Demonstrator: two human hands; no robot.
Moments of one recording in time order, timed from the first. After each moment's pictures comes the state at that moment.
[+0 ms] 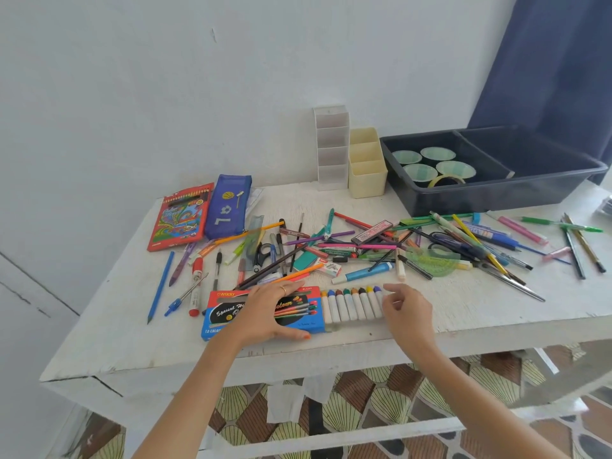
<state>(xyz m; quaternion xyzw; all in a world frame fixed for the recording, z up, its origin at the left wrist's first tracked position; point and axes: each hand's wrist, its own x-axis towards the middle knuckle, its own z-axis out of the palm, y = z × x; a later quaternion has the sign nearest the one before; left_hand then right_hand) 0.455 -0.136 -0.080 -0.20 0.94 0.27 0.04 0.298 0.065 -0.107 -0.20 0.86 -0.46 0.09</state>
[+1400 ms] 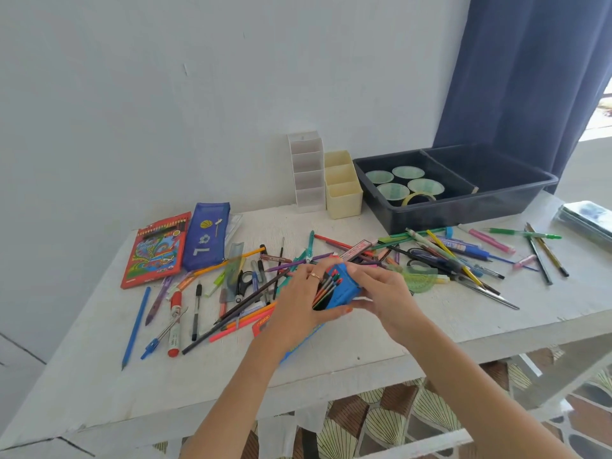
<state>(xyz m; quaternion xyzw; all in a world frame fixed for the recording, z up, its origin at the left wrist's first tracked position) 0.379 -0.088 -0.048 -0.10 0.94 0.30 -0.15 0.290 0.045 -0.027 -0.17 0.60 -0.72 0.31</state>
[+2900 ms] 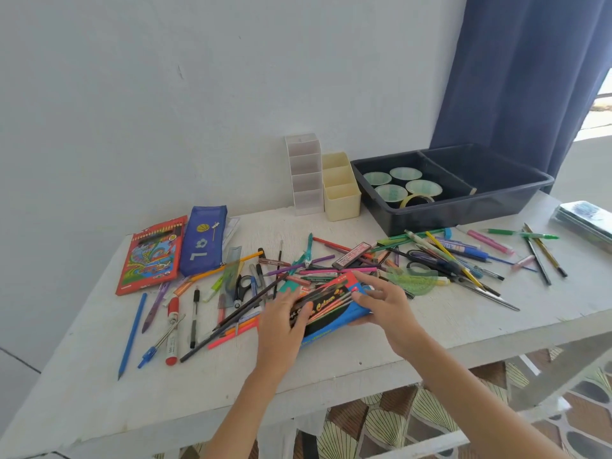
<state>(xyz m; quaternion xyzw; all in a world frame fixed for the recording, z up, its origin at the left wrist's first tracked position) 0.396 -0.101 -0.102 -0.27 0.87 0.35 -0.22 0.280 0.048 -0.062 -0.15 0.64 -0.70 0.29</state>
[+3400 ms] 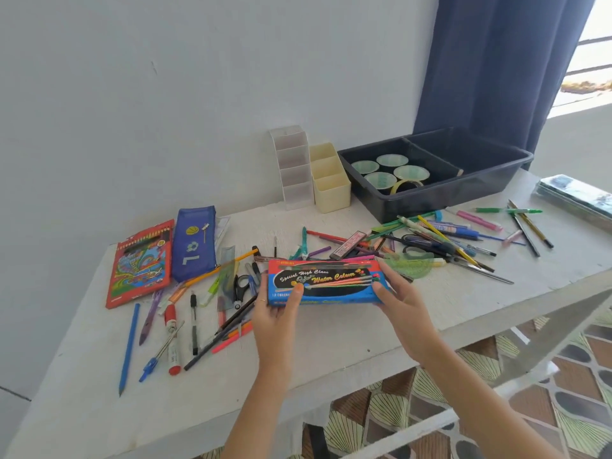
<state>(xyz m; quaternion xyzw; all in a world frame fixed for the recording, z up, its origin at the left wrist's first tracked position) 0.407 -0.087 -0.067 -0.25 0.55 0.70 -0.37 0.288 0.060 -0.089 -0.14 0.61 -0.75 0.21</state>
